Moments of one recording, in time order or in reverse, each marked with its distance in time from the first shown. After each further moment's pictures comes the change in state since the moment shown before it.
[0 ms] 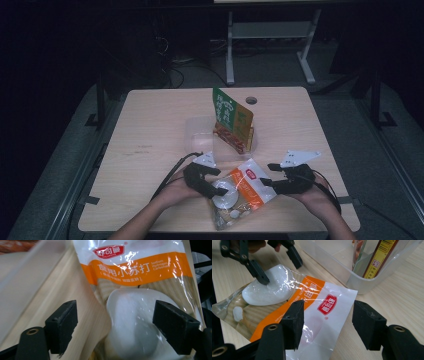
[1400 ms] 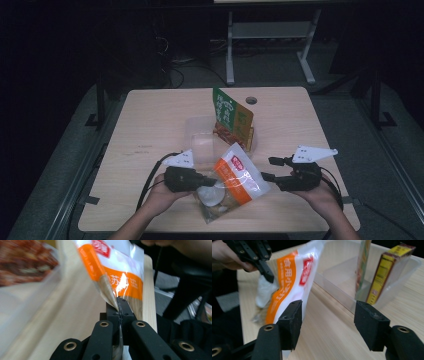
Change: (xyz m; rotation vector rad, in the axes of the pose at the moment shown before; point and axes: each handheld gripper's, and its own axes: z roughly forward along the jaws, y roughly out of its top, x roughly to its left) left arm -0.027 -0.008 -0.084 -0.237 0.010 0.009; right arm -0.005 0.007 -0.020 -0.212 0.105 0.045
